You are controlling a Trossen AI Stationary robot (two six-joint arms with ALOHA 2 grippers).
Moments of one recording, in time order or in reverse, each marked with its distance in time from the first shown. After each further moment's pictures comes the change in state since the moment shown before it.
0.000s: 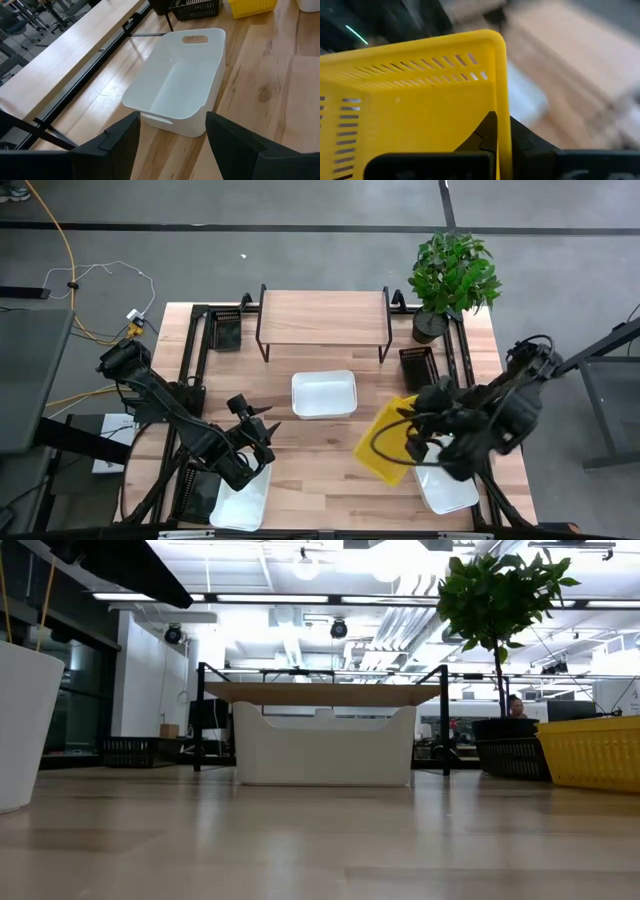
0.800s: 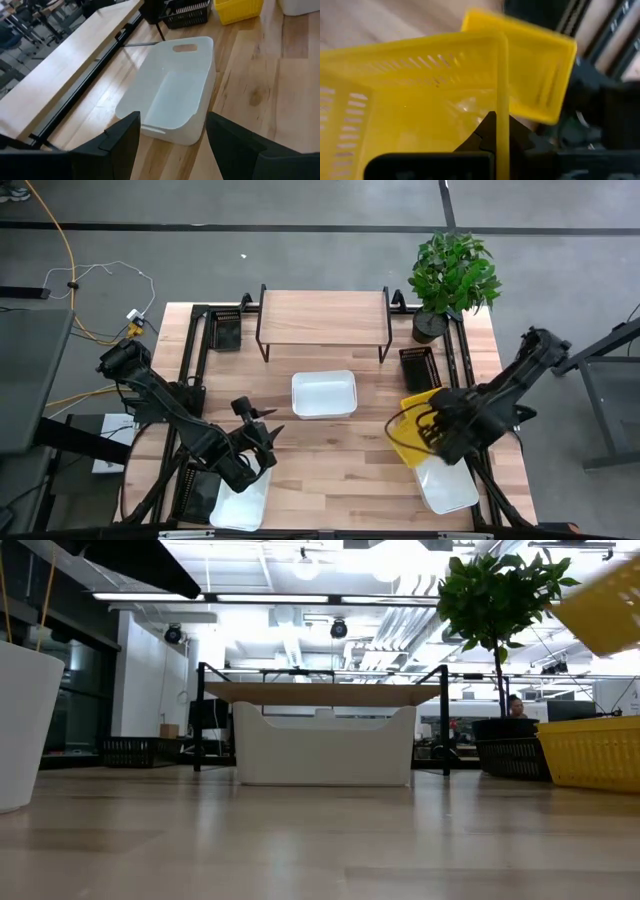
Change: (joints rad) left arm 0.001 0.000 0.001 0.105 -0.007 0.153; right arm -0.011 -0.263 -0.715 -0.010 -0.499 0.526
